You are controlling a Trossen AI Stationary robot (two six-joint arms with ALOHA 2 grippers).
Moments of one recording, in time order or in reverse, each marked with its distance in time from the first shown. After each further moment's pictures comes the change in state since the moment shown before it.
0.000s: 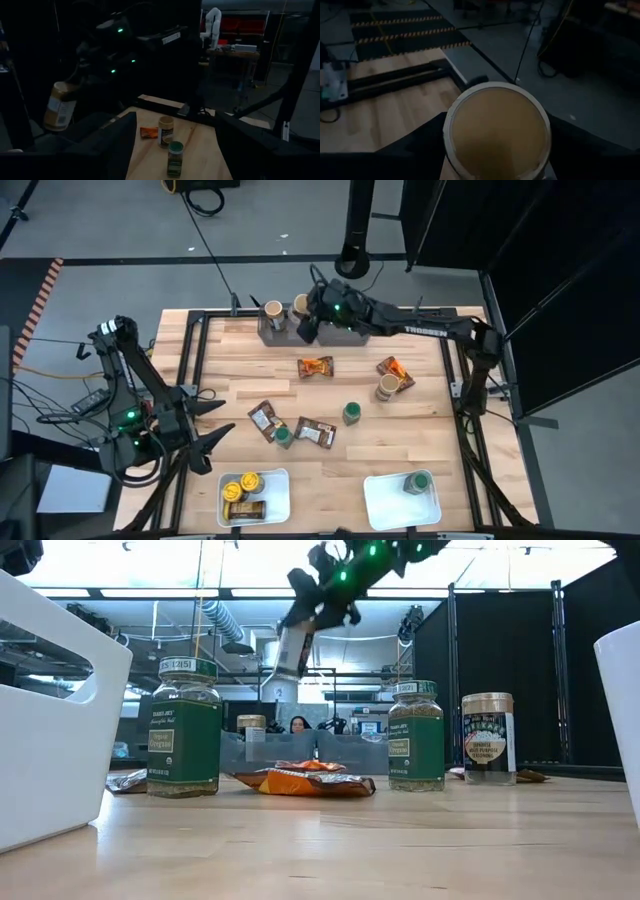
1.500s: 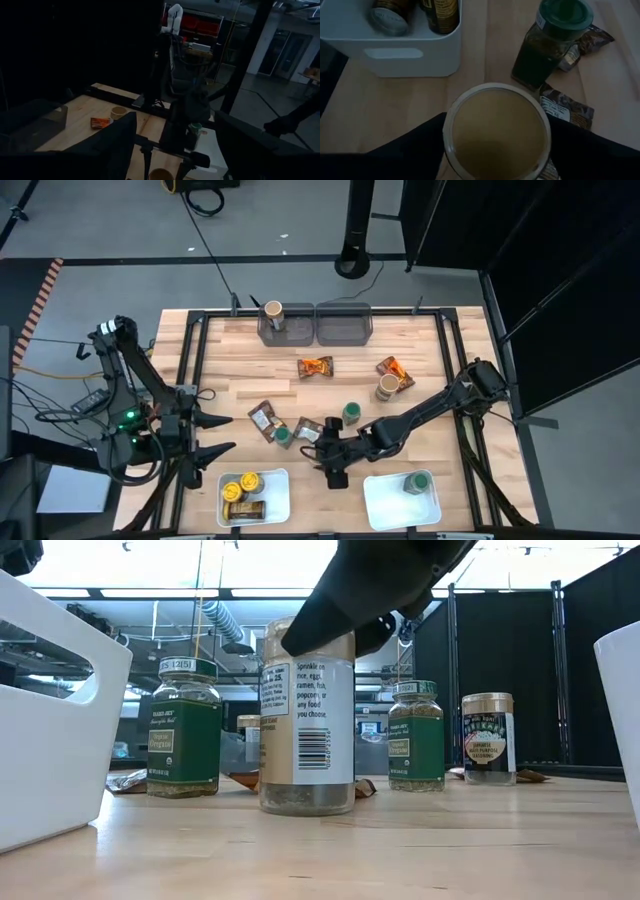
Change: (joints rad) left arm 0.000 0.000 0.000 0.050 0.223 -0.104; right arm 0.727 0.076 -0.307 -0.036 -0.009 0.268
